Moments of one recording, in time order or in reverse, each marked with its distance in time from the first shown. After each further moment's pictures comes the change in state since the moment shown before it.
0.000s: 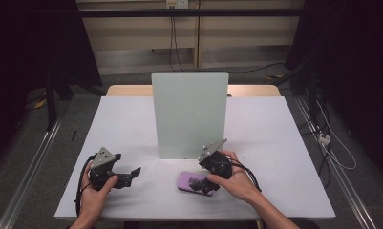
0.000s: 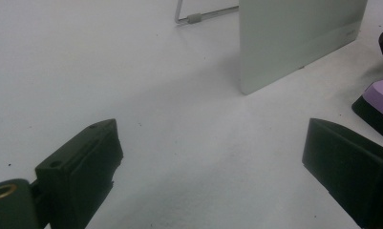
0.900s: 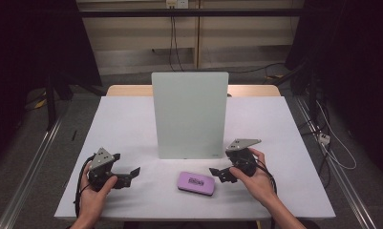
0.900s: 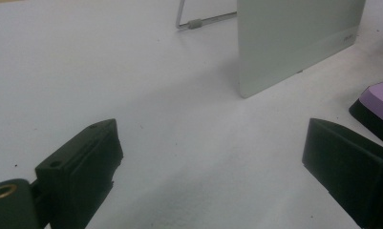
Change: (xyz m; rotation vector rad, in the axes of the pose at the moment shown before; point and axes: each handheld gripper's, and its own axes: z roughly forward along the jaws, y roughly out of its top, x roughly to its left) left arm -0.002 0.000 -0.004 -0.018 0.007 0.002; right arm -0.024 -0.043 -0.043 -0.166 -0.282 0.200
